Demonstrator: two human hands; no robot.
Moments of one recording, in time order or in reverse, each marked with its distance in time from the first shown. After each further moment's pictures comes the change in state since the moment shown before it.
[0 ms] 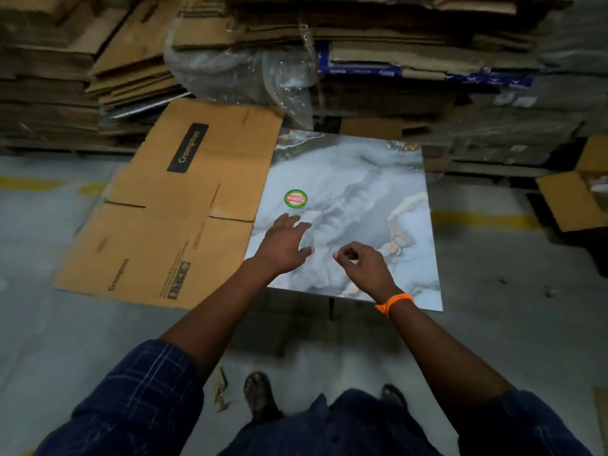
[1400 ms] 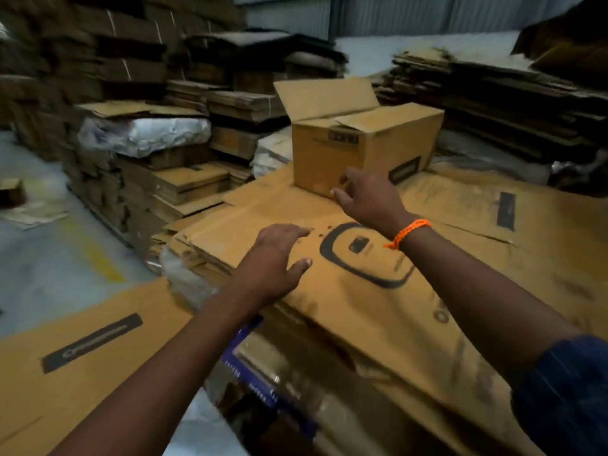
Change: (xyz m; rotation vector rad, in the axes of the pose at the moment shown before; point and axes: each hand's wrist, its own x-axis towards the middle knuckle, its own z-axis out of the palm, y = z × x) left_hand 0.583 0.200 -0.351 0.063 0.863 -0.304; right_hand 0.769 -0.298 -0.453 -0.417 0.133 -1.121
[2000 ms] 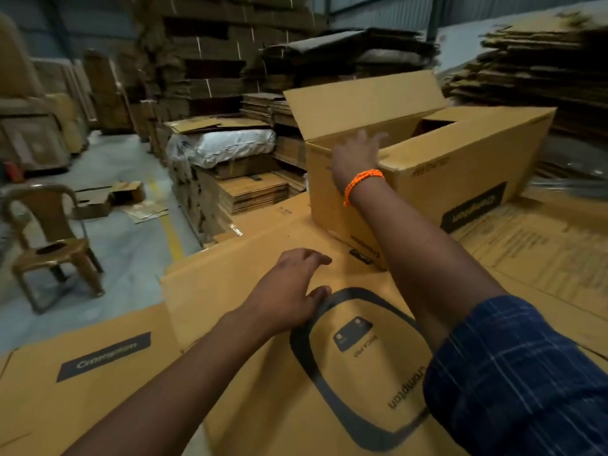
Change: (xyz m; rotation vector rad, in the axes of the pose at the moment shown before) left_hand 0.179 0.025 0.092 0.191 -0.139 -0.273; right_hand 0.250 0.088 0.080 -0.584 -0.165 -0.041
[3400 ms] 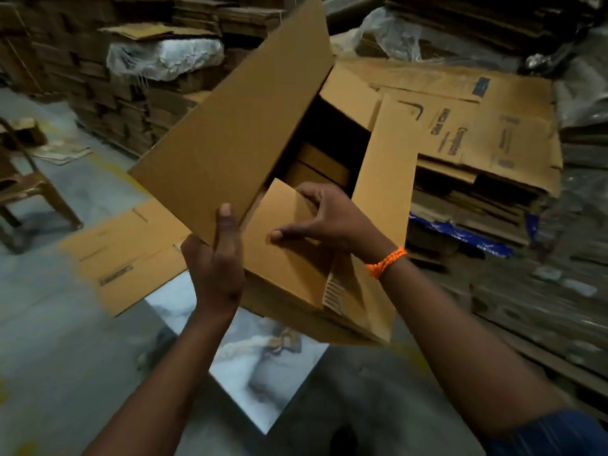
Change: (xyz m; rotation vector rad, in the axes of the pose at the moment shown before) left_hand -0.772 -0.226 -0.223 -1.052 0.683 -0.190; right_hand -0.750 -0.421 -0.359 1.311 -0.259 0.000
